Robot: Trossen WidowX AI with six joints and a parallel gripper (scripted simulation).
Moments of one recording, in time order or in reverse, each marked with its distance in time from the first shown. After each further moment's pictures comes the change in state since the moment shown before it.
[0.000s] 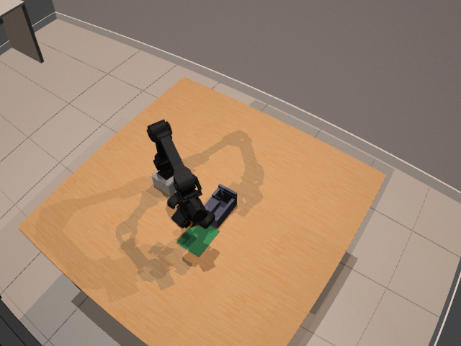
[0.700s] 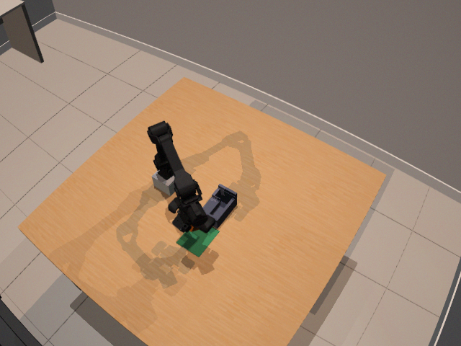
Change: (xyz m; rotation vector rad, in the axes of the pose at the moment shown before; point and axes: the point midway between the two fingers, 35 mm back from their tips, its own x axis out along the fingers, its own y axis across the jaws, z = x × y) arm 0.026 0.003 0.003 -0.001 -0.005 0.010
